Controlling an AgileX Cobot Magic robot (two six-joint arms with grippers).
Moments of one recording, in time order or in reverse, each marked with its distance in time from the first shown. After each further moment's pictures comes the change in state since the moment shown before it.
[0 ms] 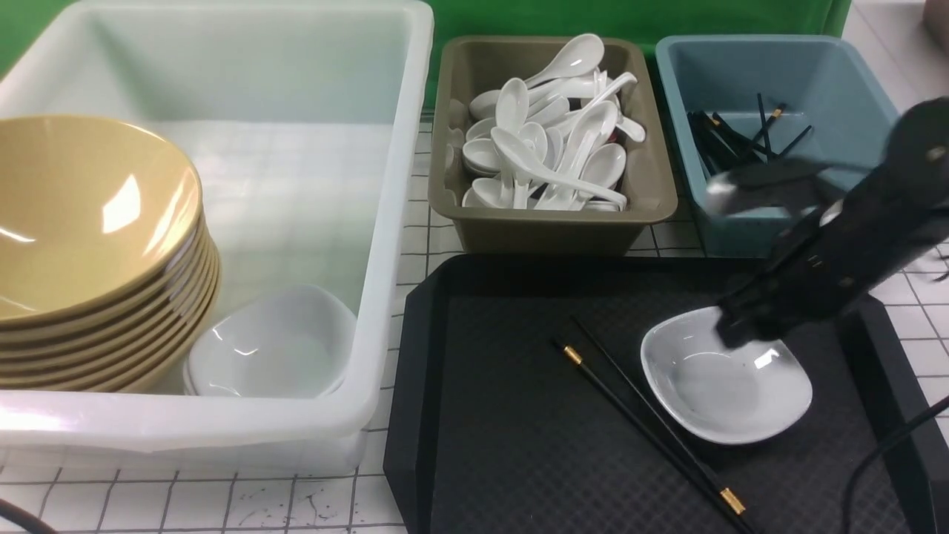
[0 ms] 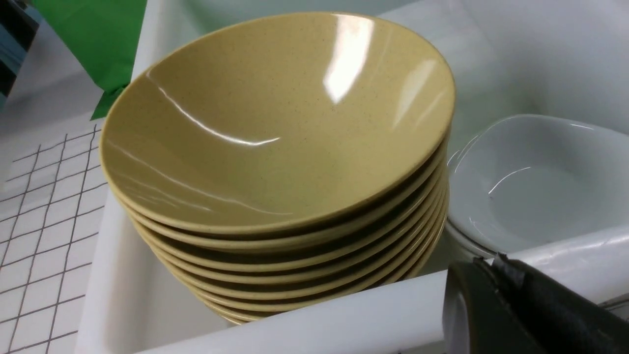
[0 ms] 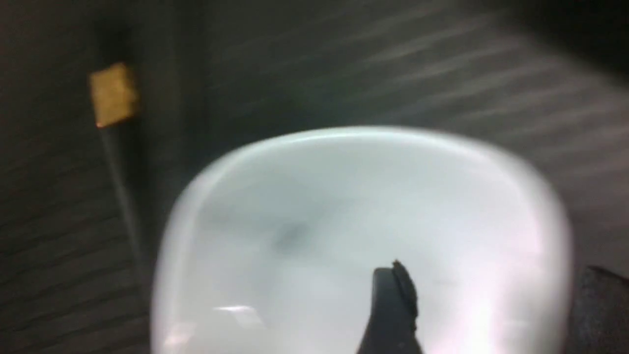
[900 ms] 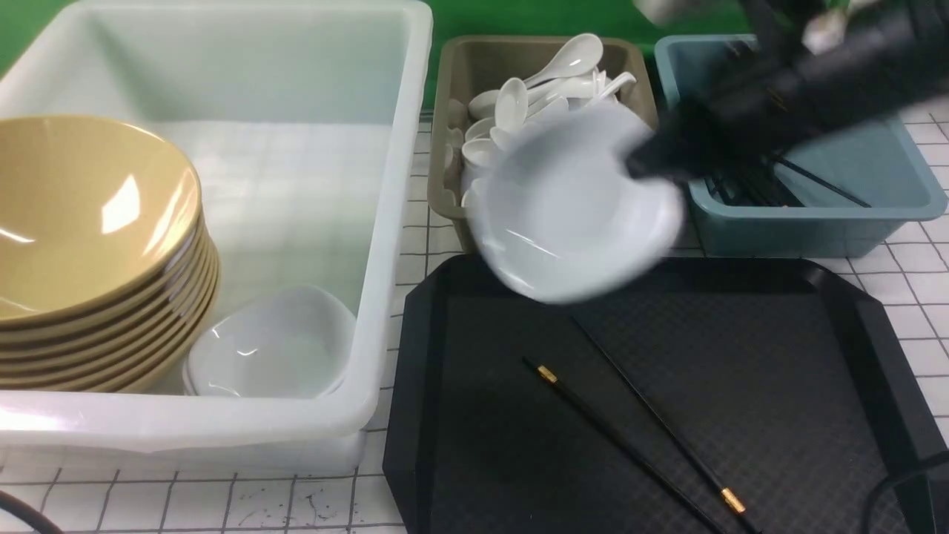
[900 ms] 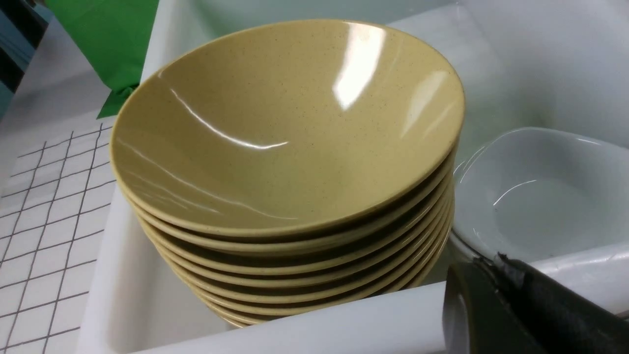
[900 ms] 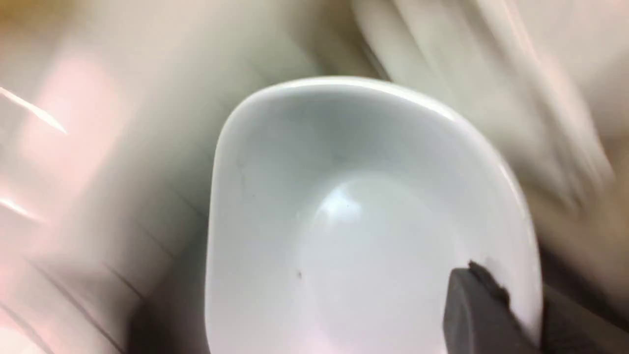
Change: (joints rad) right arm 0.383 -0.165 -0.349 0.152 -0.036 -0.053; left arm 0.000 0.000 0.000 0.016 -0.014 -0.045
